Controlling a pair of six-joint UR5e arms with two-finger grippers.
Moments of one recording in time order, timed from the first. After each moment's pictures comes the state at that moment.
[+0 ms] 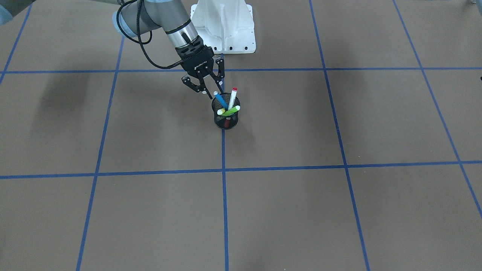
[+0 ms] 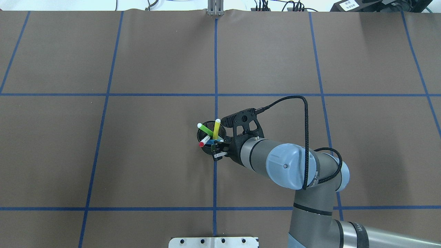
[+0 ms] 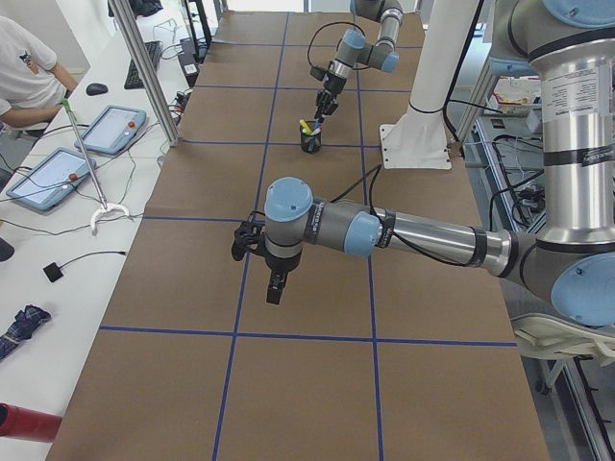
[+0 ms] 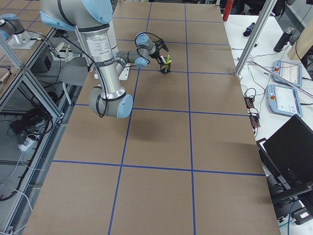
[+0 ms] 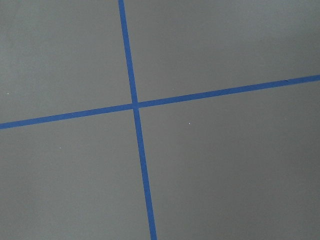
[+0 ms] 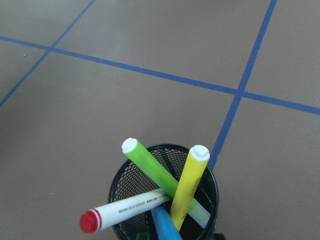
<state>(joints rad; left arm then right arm) -1.50 -1.42 -1.90 -1.65 -2.33 -0.07 0.31 -1.10 1.83 -1.06 1.45 0.98</state>
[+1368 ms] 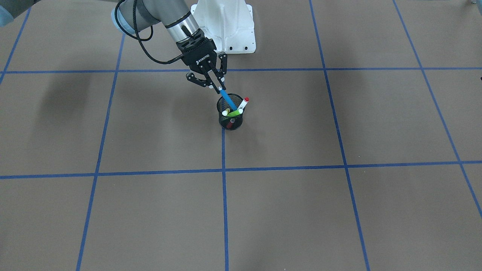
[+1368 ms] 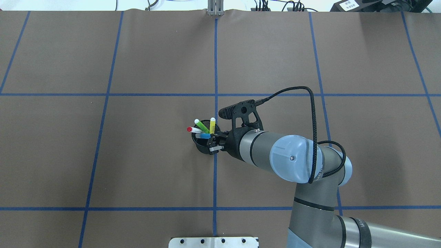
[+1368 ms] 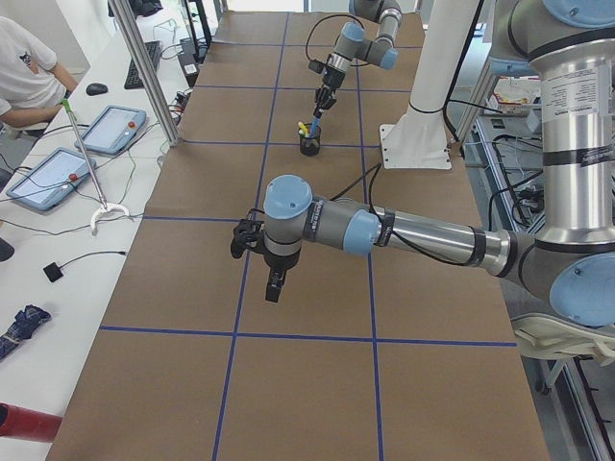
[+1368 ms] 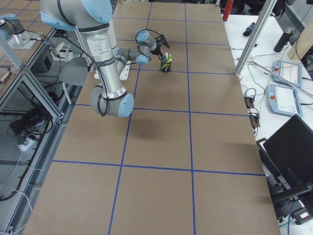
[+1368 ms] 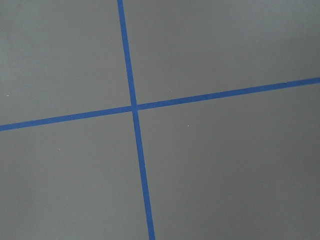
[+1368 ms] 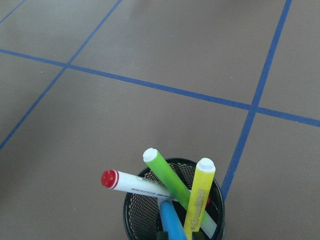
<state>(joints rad) -1.50 -1.43 -1.90 -1.65 -2.33 -0.08 0.35 -1.09 1.89 -1.05 1.50 0.98</state>
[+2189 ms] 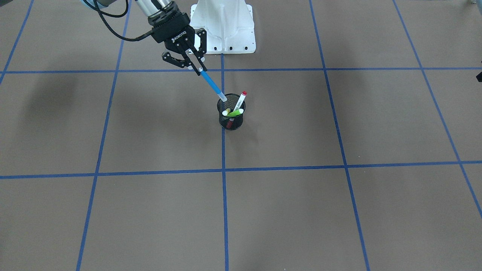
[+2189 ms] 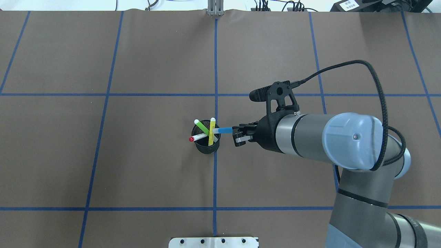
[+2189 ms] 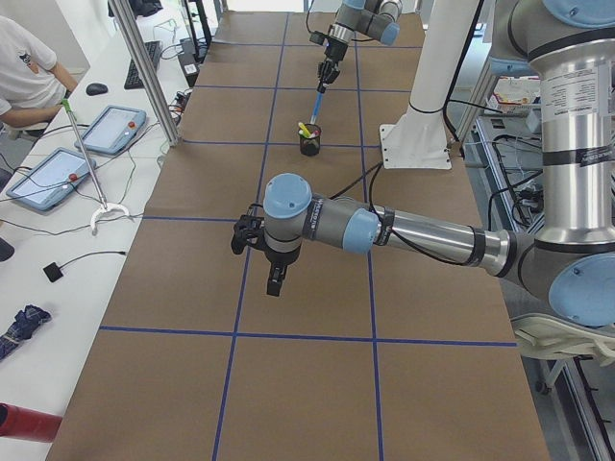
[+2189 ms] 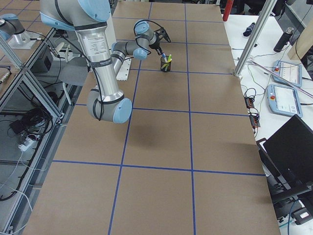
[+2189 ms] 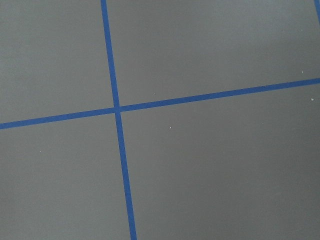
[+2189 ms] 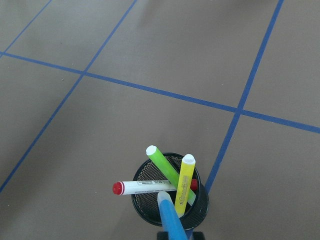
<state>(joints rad) -1.50 -1.43 -1.90 -1.65 -2.38 -0.09 0.44 -1.18 2.11 -1.21 1.62 0.99</state>
